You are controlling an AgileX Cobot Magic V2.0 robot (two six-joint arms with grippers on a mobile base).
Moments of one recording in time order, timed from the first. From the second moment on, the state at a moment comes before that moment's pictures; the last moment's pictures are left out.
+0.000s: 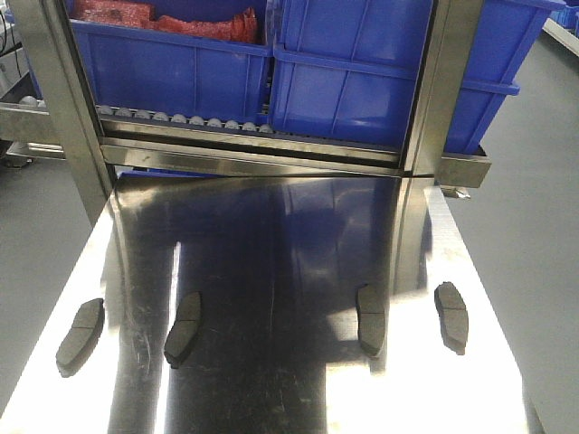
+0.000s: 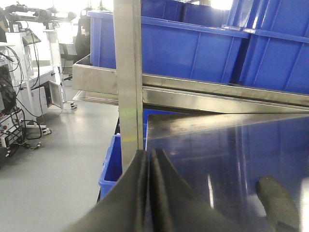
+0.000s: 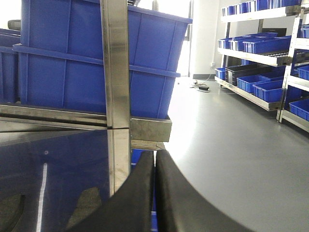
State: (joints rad) left arm 0.02 -0.01 0.03 0.08 0.10 -0.09; right arm -0.12 -0.01 0.03 -0.09 0.04 0.06
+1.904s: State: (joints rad) left arm 0.02 0.24 -0.23 0.09 0.08 -0.09; right arm -0.12 -0.01 0.03 -0.09 0.04 0.06
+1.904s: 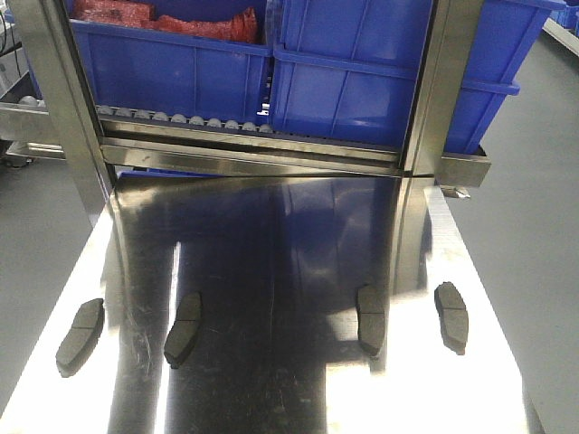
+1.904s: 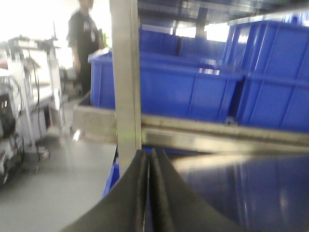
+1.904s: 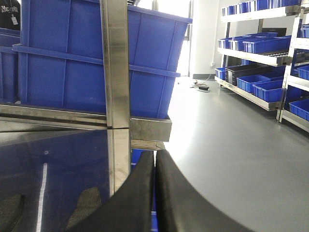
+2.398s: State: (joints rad) left arm 0.02 0.71 -0.59 0.06 0.74 -0.02; right arm -0.12 -0.01 0.03 -0.09 0.04 0.06
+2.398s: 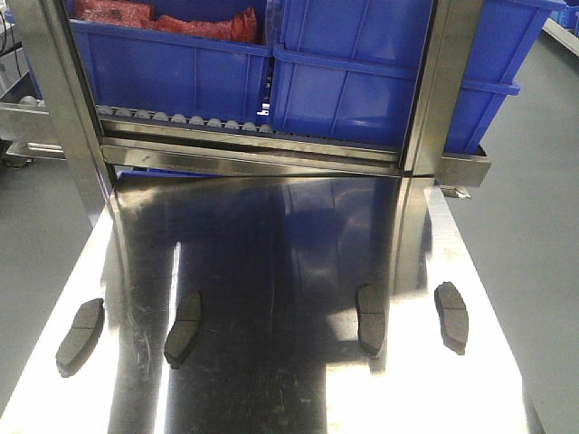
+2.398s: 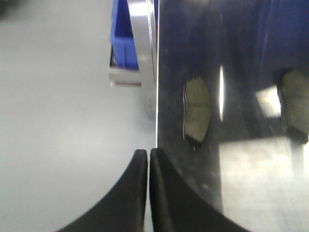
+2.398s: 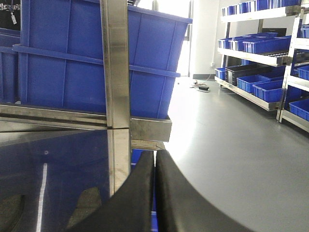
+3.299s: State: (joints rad) left arm 0.02 0.88 -0.61 -0.02 0.80 0.04; right arm -0.12 -0.01 0.03 -0.09 0.04 0.06
